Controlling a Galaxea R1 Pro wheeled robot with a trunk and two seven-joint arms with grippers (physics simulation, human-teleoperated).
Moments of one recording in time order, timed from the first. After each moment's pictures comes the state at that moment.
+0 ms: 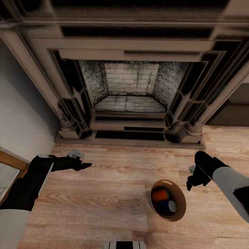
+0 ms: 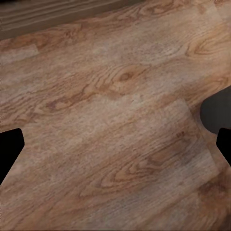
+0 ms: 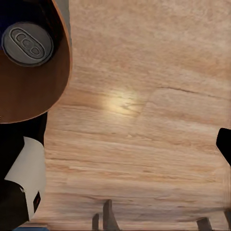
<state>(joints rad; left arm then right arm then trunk) -0.66 0.26 -0.03 -1.32 -0.20 0.80 -0.86 -1.14 -0.31 0.42 -0.23 0.45 1.05 0.79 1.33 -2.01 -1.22</state>
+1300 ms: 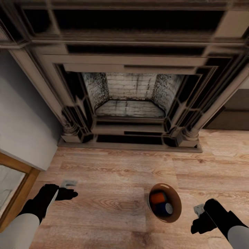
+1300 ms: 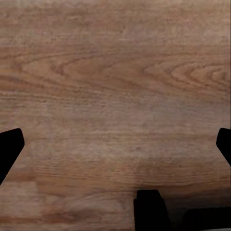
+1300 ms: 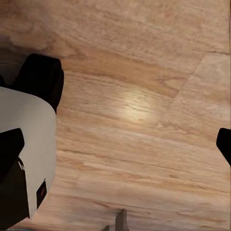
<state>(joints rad) -0.66 0.18 0.12 -0.64 -0.20 0.65 -0.31 -0.61 -0.32 0.04 -0.47 0.44 0.76 0.60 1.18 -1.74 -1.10</state>
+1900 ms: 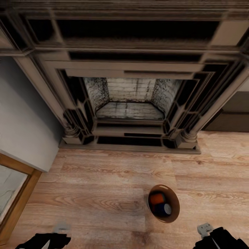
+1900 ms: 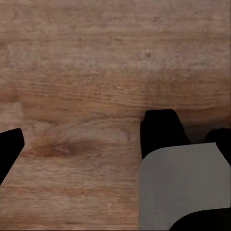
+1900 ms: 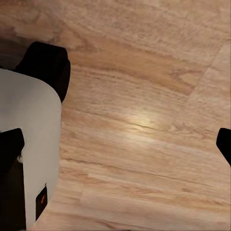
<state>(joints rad) -0.55 0.19 0.14 -0.12 -0.20 0.15 -0.21 -0.51 -0.29 -0.12 -0.27 0.44 0.39 0.45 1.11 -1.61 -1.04</state>
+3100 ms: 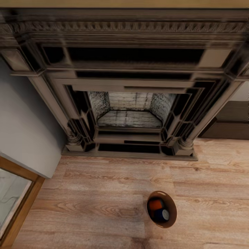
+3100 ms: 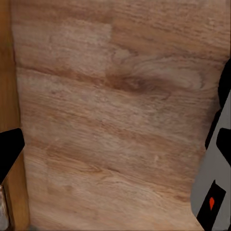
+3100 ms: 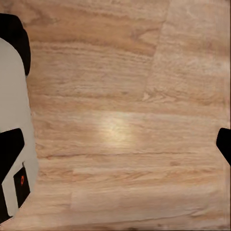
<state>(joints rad) -0.23 0.28 0.25 -0.08 -0.06 -0.15 -0.07 -0.40 -0.27 -0.26 0.00 0.37 0.04 0.09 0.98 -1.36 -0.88</state>
